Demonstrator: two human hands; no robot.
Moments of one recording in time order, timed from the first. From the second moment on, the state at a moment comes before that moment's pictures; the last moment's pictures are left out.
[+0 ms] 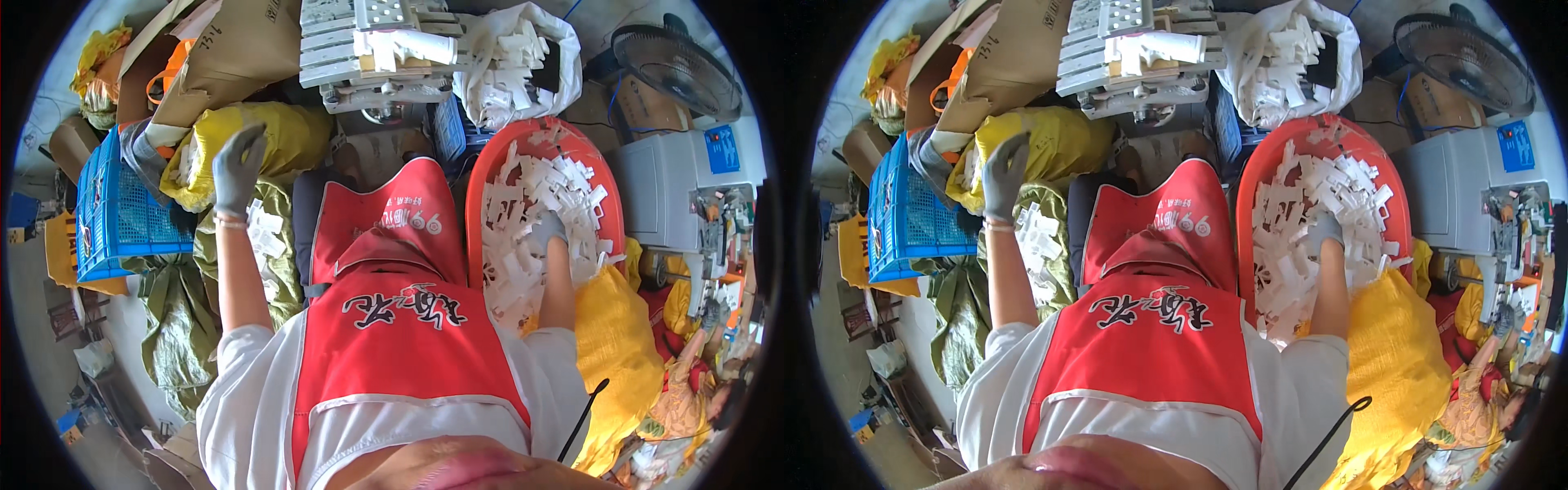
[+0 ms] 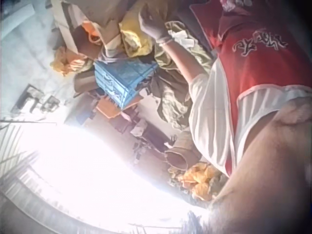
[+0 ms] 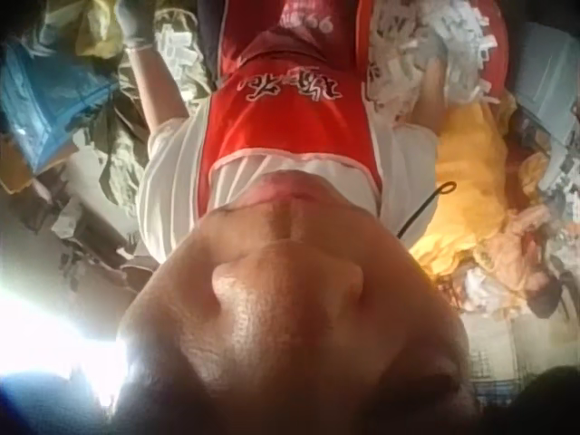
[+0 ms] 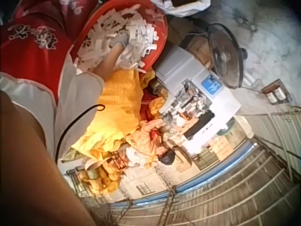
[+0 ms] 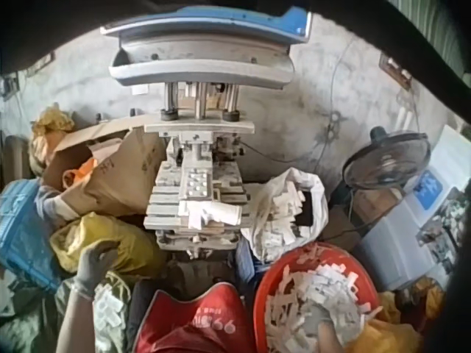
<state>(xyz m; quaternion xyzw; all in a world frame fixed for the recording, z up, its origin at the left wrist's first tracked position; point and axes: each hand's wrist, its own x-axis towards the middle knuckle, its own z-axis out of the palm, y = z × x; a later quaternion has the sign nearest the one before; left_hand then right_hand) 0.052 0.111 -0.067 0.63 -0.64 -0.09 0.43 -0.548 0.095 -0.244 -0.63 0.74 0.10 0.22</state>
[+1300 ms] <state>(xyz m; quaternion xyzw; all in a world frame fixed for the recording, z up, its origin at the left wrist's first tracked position) 0.097 0.158 -0.105 0.72 -0.48 -0.16 0.47 -0.344 -0.023 -0.042 -0.77 0.39 -0.45 0.22</state>
